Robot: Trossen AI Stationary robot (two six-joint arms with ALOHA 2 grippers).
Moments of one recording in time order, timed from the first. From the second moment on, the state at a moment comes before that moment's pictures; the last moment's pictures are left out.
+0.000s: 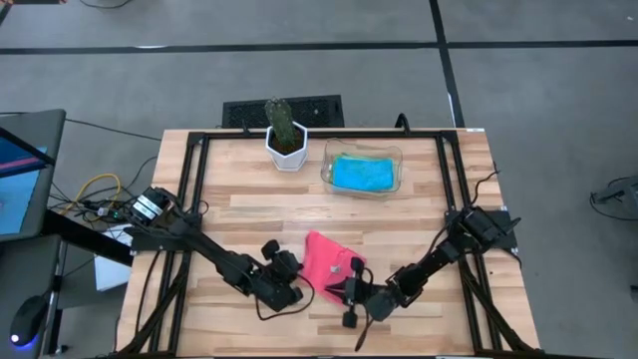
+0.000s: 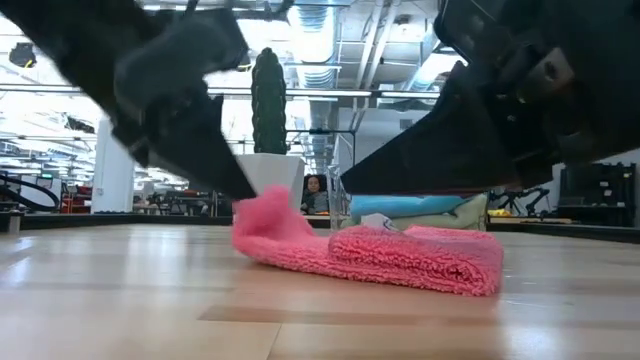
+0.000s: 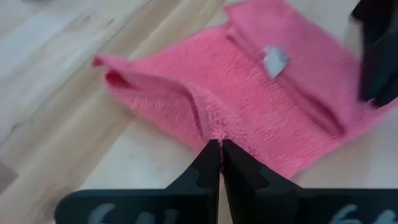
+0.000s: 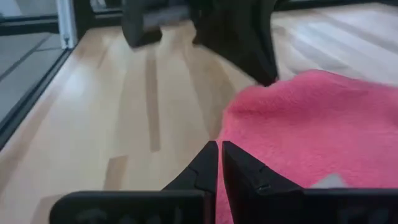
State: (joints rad) left arm -0.56 1.83 0.97 -0.16 -0.70 -0.89; right arm 0.66 2.08 0.90 0.70 0.72 0.35
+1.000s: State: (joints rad) left arm -0.56 1.83 1.07 0.07 -0.60 -0.70; right arm 0.76 2.01 0.90 0.51 0.84 0.47
